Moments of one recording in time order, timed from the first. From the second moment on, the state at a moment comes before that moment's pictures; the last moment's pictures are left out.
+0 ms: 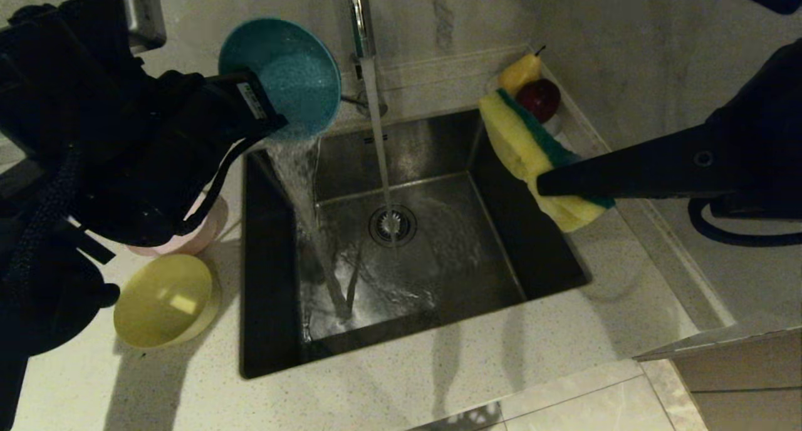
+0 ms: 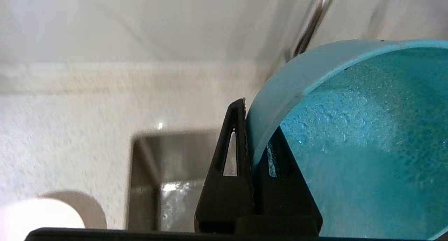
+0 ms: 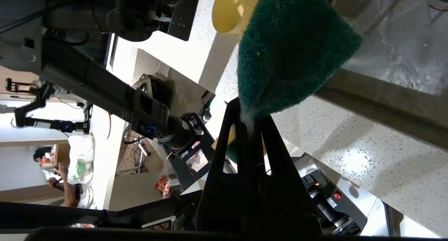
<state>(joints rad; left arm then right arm) -0.51 1.57 -0.98 -0.99 0.50 0.05 0.84 1.39 -1.60 0.50 0.26 0.39</state>
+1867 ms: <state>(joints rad) -0.54 1.36 -0.83 -1.15 0.36 0.02 0.85 1.42 -1.61 0.50 0.26 0.39</state>
